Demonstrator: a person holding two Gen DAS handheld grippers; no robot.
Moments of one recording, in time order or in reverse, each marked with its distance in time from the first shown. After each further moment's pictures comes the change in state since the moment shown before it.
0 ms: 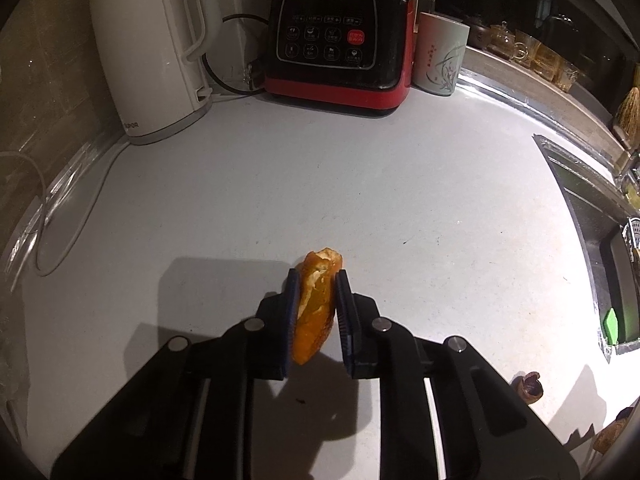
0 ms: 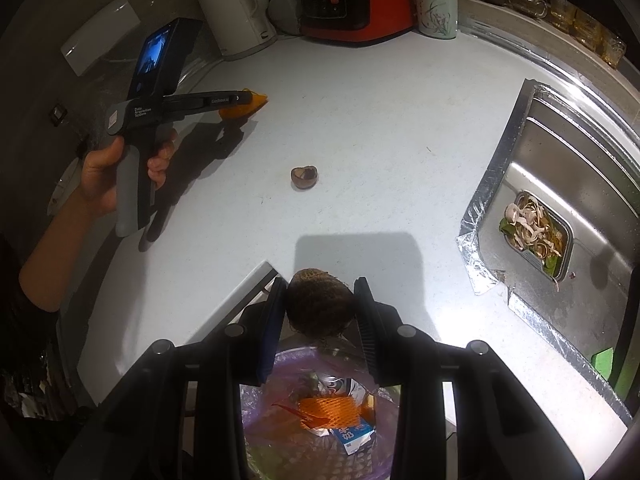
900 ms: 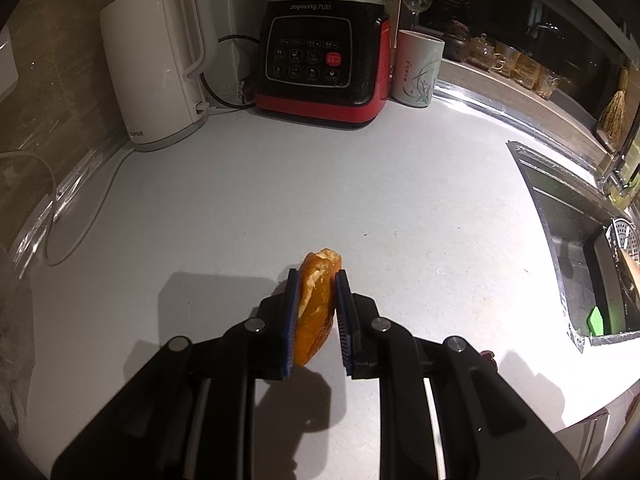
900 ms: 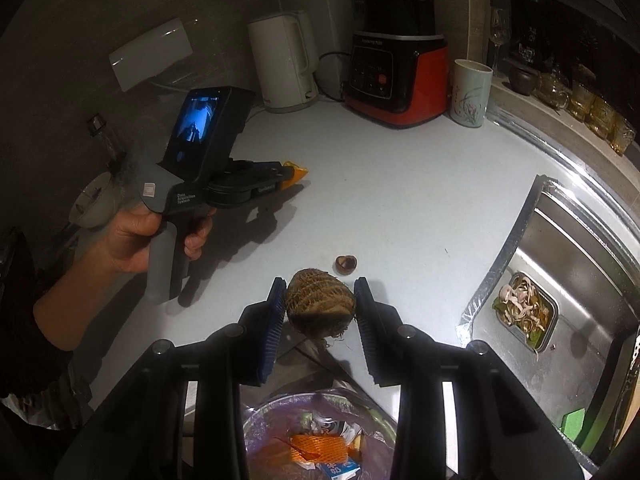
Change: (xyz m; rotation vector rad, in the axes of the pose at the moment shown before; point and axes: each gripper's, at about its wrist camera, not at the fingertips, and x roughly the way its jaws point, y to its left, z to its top) left arm -0.041 -0.014 -0.011 -0.009 -0.026 -0.031; right arm -0.054 0.049 0.040 -0.157 -0.176 0.009
